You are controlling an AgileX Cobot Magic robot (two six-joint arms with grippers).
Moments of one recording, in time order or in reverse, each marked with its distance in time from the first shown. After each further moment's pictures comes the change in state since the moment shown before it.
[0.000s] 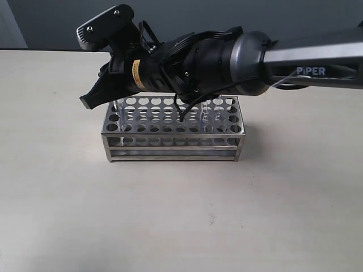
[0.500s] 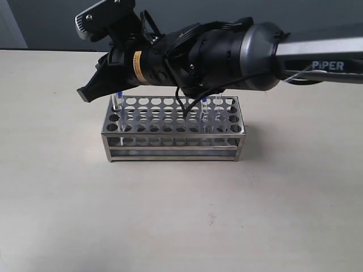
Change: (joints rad) left arm 0.000 0.000 0.000 0.000 0.000 0.000; right arm 0.000 -0.036 0.007 0.003 -0.004 0.000
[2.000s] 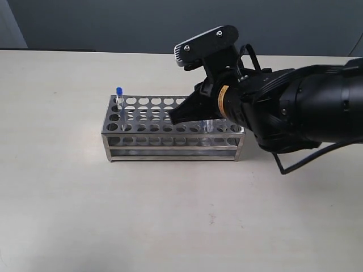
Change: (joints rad) left arm 0.000 0.000 0.000 0.000 0.000 0.000; right arm 0.002 -0.332 0.493 0.222 0.435 -0.031
